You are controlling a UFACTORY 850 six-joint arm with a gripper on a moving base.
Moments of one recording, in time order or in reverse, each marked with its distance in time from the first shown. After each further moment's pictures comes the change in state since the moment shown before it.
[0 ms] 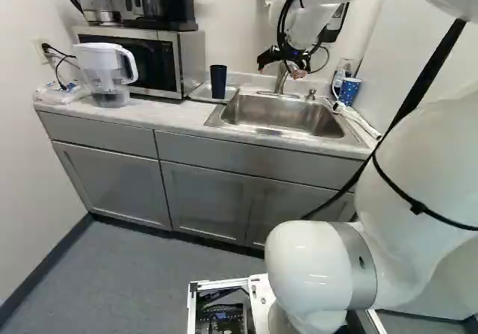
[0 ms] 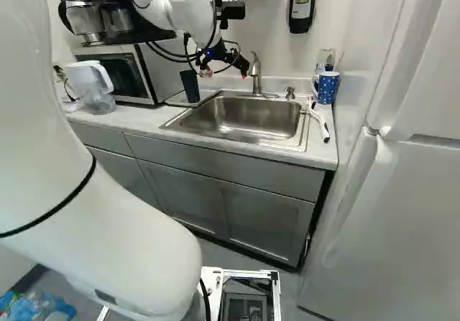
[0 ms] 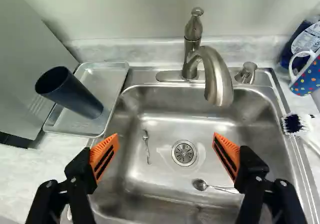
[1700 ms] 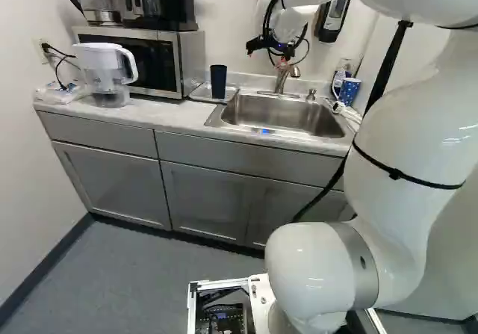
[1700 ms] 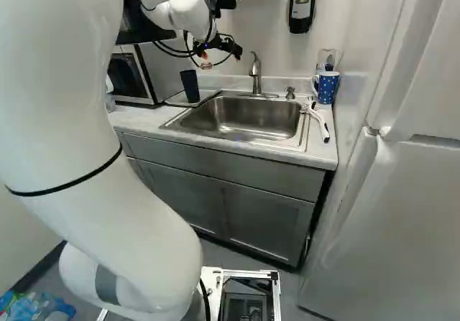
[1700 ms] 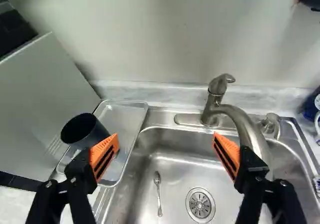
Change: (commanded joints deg) arm 3.6 -8.4 -8.3 0.0 10.6 0.0
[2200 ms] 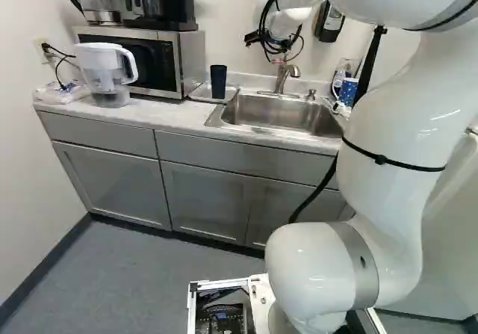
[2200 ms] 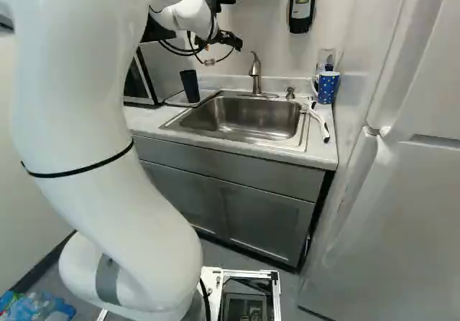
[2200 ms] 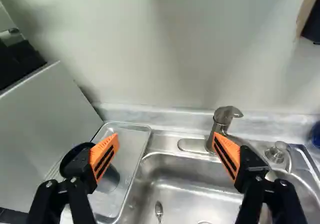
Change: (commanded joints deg) arm 0.7 -5.1 -5.3 0.0 7.0 0.0
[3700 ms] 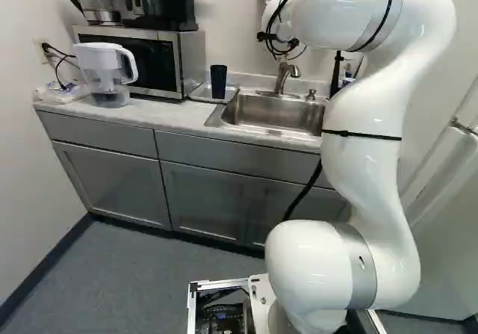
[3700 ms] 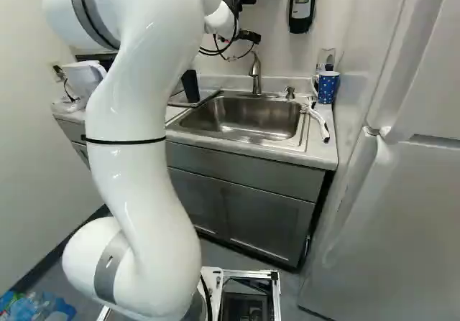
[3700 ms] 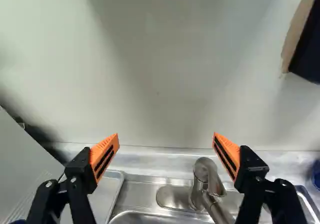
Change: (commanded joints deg) arm -4.9 -17.6 -20.0 0.0 6.4 0.0
